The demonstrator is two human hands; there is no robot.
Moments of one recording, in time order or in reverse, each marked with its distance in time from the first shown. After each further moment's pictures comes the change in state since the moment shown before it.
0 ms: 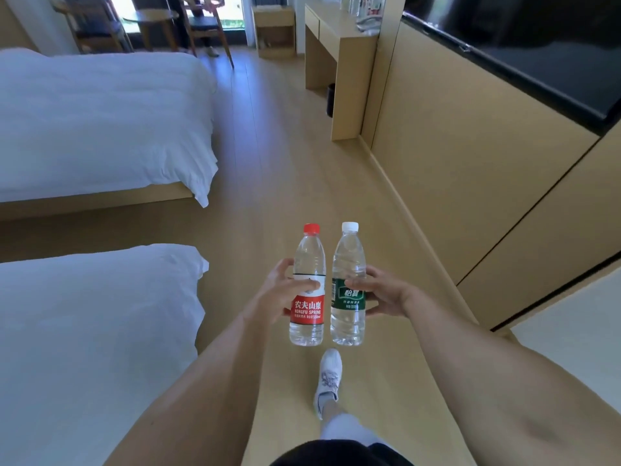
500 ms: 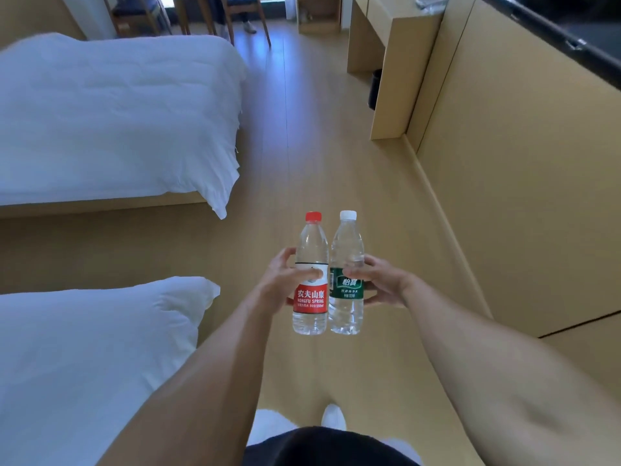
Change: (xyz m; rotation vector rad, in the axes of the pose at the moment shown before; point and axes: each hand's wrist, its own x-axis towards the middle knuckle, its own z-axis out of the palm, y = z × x) left_hand 0.222 0.153 -0.050 -0.066 0.142 -0.036; right_hand 0.232 -0.187 -0.068 -0.017 -0.133 0.058
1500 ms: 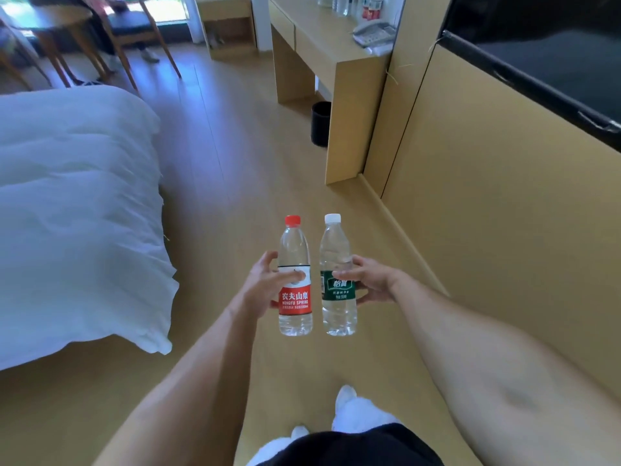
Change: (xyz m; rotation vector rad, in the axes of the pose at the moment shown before) left_hand 0.471 0.297 -0.076 0.096 -0.201 0.006; right_hand 0.339 -0.341 -0.144 0.068 0.223 0.010
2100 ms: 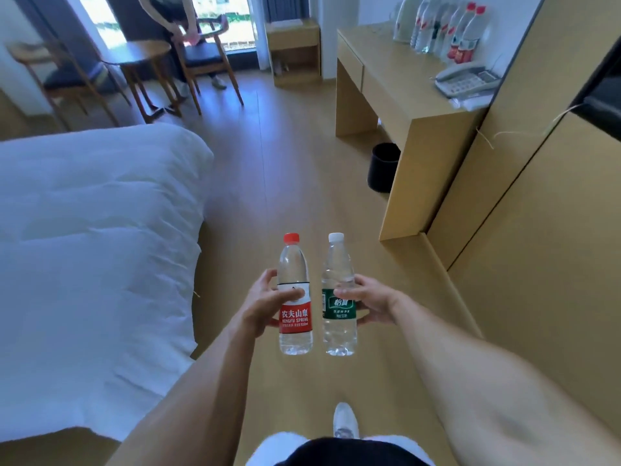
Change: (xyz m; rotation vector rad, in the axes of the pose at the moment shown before) left_hand 0.249 0.175 -0.102 -0.057 0.182 0.014; right_hand 0.271 -0.241 -0.040 -0.040 -0.167 -0.002
